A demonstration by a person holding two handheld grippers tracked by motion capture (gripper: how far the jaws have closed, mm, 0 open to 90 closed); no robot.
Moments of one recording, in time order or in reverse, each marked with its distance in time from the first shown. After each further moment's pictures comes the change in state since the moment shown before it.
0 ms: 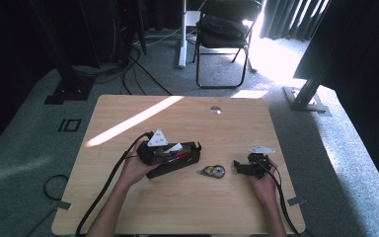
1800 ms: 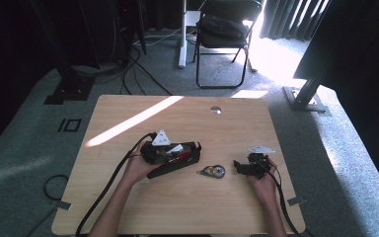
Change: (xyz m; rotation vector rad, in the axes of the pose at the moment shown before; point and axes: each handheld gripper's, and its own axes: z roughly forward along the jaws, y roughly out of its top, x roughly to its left) left arm 0.009 -0.010 0.025 0.049 -0.008 -0.014; right arm 0.000 0.000 0.000 0.000 0.000 0.000
